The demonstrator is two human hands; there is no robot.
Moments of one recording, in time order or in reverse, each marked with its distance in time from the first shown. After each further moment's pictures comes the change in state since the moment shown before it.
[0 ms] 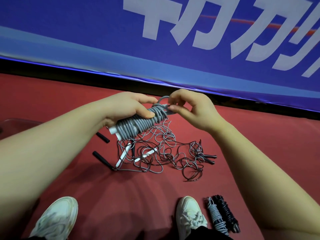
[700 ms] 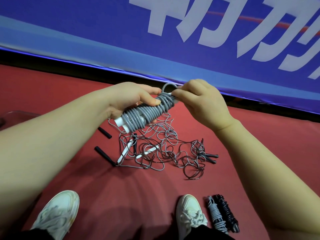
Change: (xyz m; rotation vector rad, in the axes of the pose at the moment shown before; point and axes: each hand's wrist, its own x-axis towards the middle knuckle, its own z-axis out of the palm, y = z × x) left_hand -0.002 0.010 -0.004 -0.183 -0.029 -0.062; right_hand 0.010 0.007 0.002 -0.558 0.183 -0.416
